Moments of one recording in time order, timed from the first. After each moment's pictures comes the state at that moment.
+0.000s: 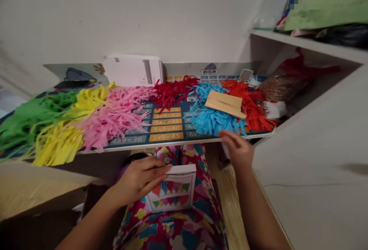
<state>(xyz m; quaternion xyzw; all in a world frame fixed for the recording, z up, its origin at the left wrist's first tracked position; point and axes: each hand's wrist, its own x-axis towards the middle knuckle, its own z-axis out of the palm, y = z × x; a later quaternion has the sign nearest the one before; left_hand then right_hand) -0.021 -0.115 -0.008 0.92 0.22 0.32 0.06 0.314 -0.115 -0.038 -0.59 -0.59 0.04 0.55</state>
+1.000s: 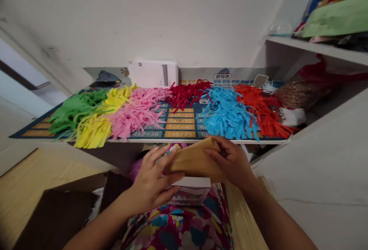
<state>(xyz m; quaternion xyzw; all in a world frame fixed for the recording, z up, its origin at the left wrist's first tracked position) -0.023 -0.170 0.009 0.90 0.28 0.34 -0.05 0.244 -0.152 0.032 -0.53 -0.63 0.29 0.48</state>
